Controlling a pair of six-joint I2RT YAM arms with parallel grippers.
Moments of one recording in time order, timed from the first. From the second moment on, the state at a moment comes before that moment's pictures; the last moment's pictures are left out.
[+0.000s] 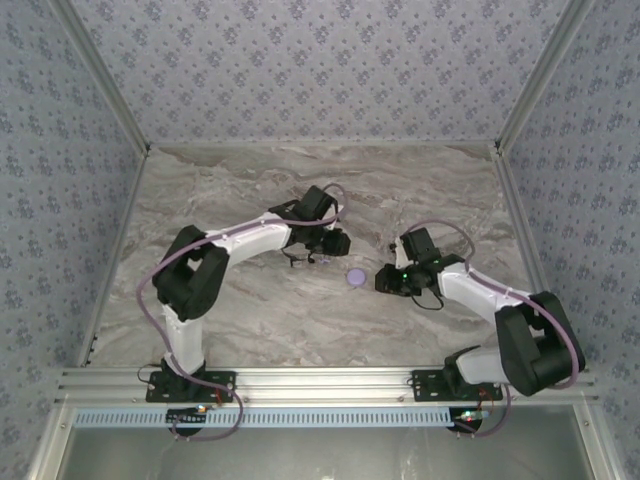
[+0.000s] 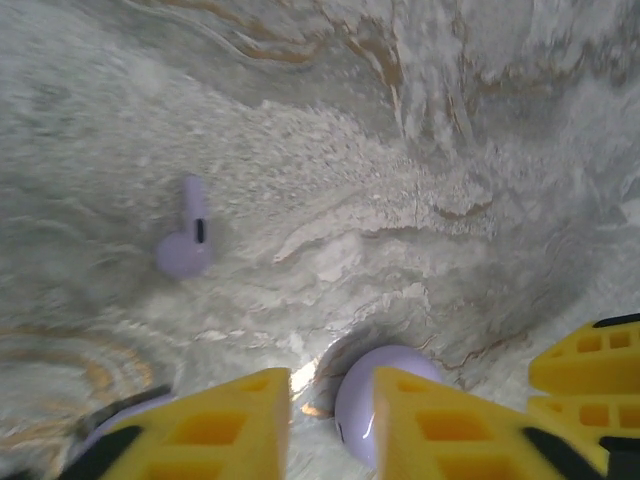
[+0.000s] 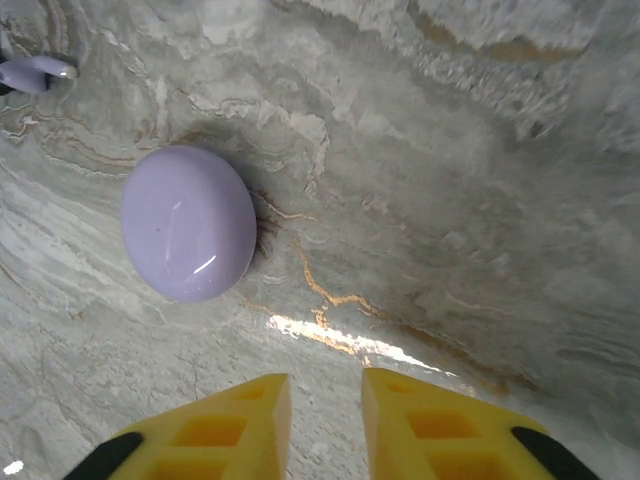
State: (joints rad) left arm -0.75 1.96 1.38 -0.42 0.33 -0.47; right arm 0.39 1.35 0.61 -0.38 -0.34 0.46
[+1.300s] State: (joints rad) left arm -0.81 2.05 1.38 -0.49 0.31 -0.49; right arm 0.48 1.56 0.72 -0.33 -0.34 0.56
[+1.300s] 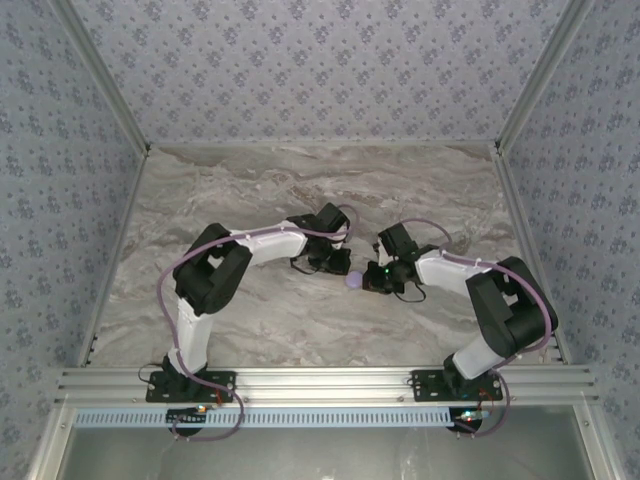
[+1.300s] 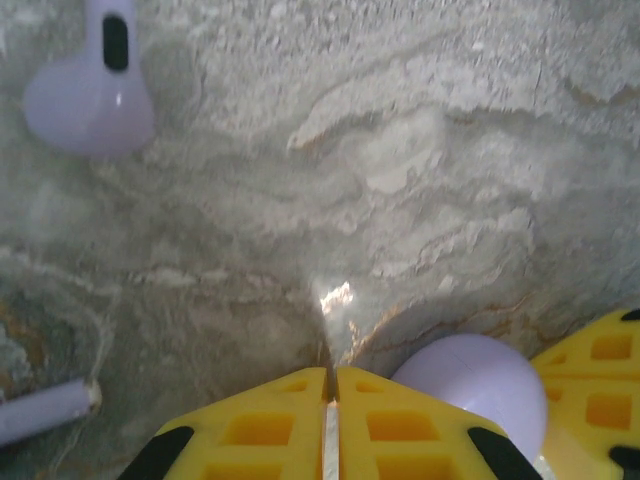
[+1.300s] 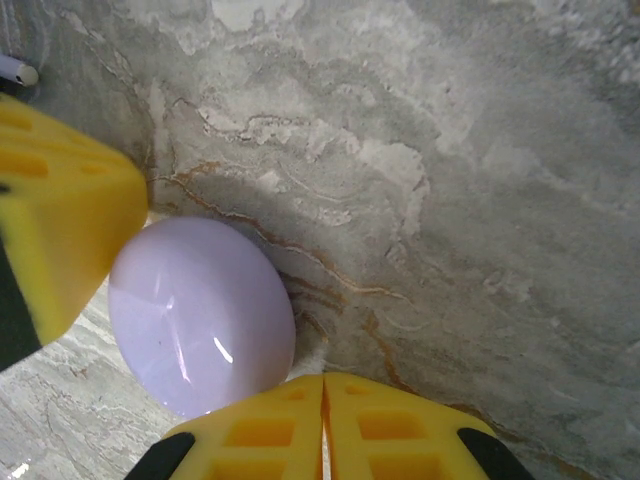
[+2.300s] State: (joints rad) left arm -0.84 1.93 1.23 -0.51 0.28 -0.52; right arm 0.50 1.63 0.85 -0.45 -0.24 0.53
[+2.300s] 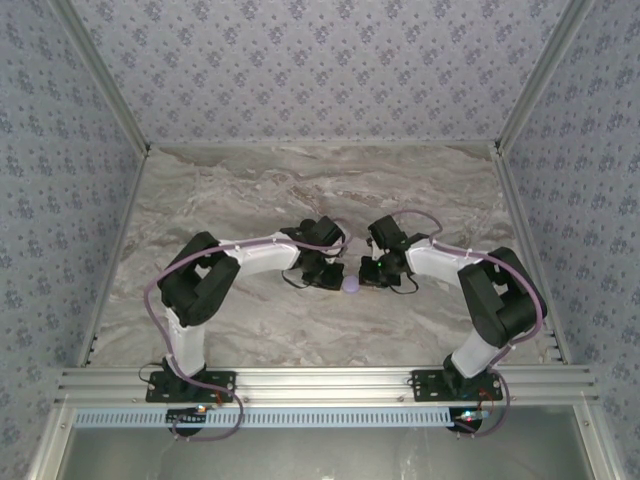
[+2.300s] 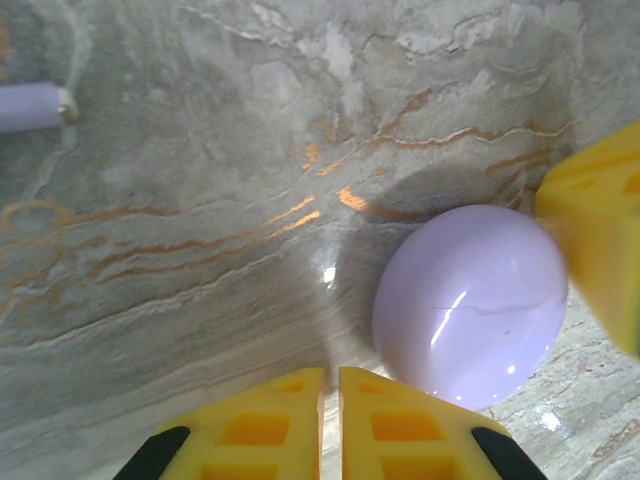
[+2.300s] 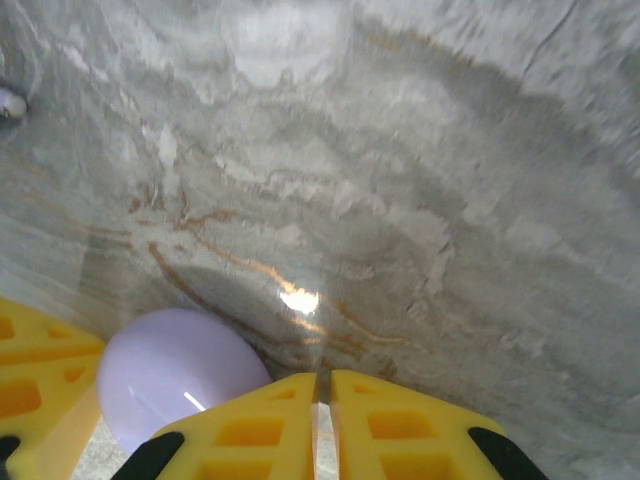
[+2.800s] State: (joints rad) left arm -0.81 1.95 1.31 -0.54 0.23 -0.53; right arm 0.50 1.56 0.82 -0.46 -0.22 0.50
